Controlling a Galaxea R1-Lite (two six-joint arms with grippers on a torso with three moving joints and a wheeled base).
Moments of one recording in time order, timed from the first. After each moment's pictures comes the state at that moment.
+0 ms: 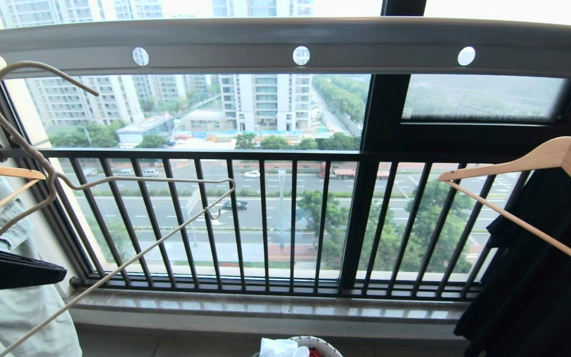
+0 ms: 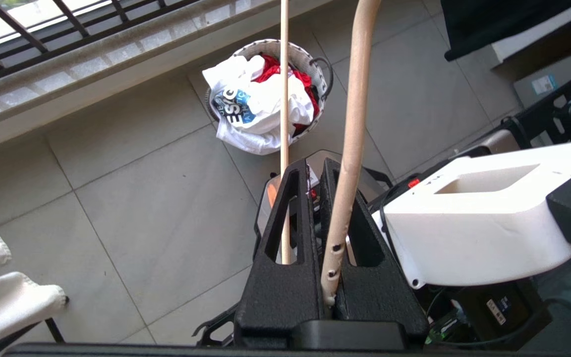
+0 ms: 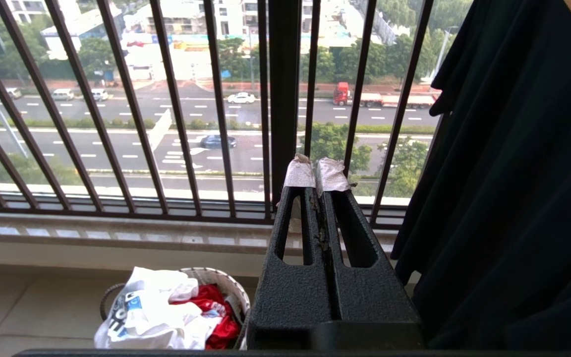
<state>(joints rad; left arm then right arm) -0.07 1.16 -1.37 1.04 -0.48 0.24 0.00 0.00 0.00 0.00 -0.01 0.01</state>
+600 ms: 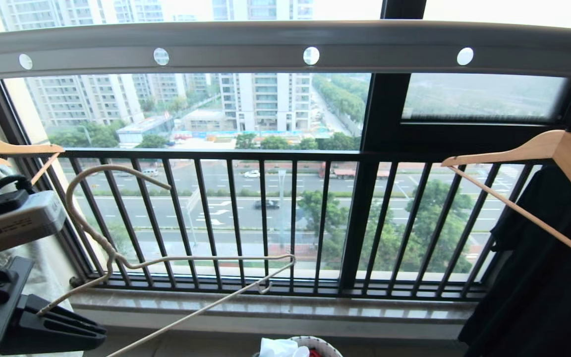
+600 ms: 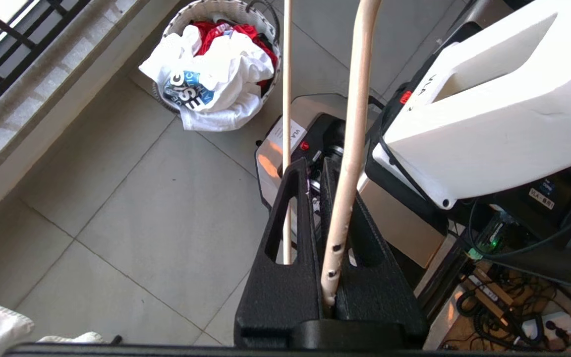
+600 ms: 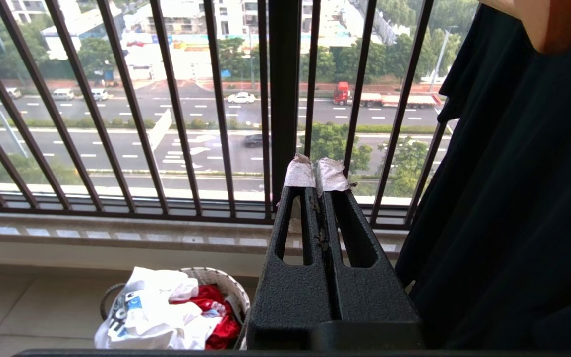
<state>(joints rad) -0.08 1.25 -1.17 1.03 -0.65 0.69 0.00 0.00 0.00 0.00 -0.01 0.01</state>
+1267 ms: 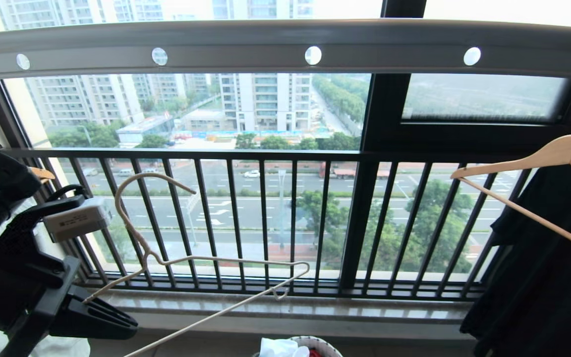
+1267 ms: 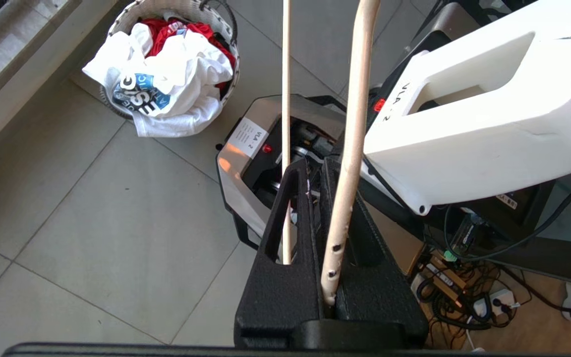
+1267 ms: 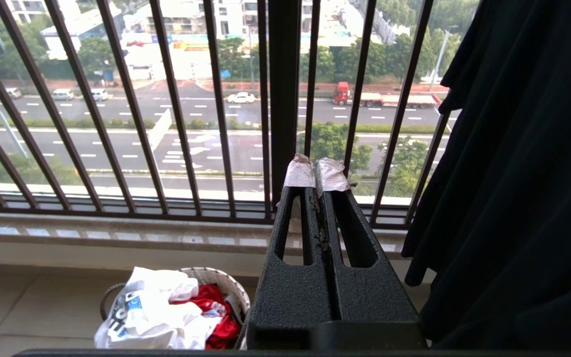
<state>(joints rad) -0.07 1.40 -1.15 1.00 -0.74 0.73 0.00 0.00 0.00 0.00 -0.01 0.01</state>
